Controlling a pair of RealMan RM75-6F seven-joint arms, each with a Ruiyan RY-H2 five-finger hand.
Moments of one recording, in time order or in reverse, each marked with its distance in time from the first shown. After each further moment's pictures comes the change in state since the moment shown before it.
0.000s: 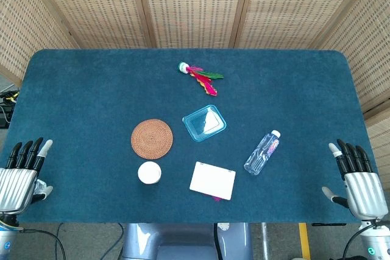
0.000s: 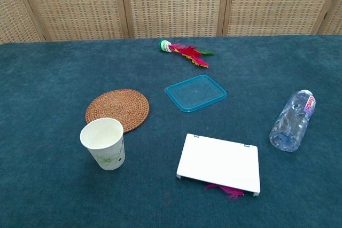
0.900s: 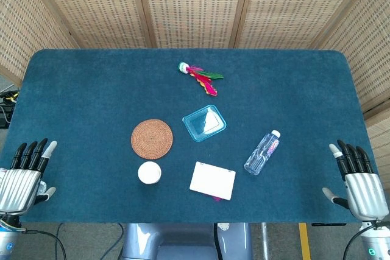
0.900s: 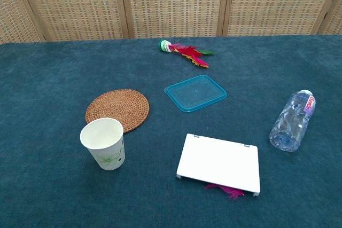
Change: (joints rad) left arm -0.005 -0.002 0.011 -0.008 0.026 -0.006 0.010; right arm -0.006 0.006 -0.001 -0.008 0.005 0.001 -0.004
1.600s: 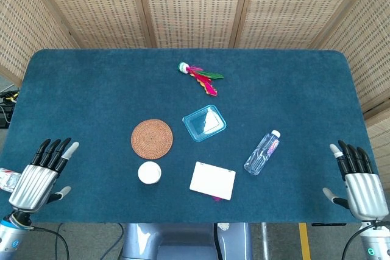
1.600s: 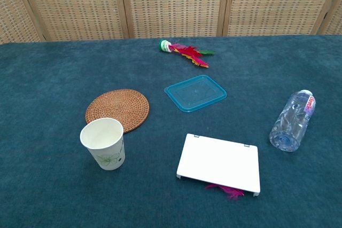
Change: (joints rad) left arm -0.087 0.033 0.018 0.037 0.163 -0.056 -0.142; right arm -0.001 -0.002 0.001 -0.017 0.017 -0.011 -0.026
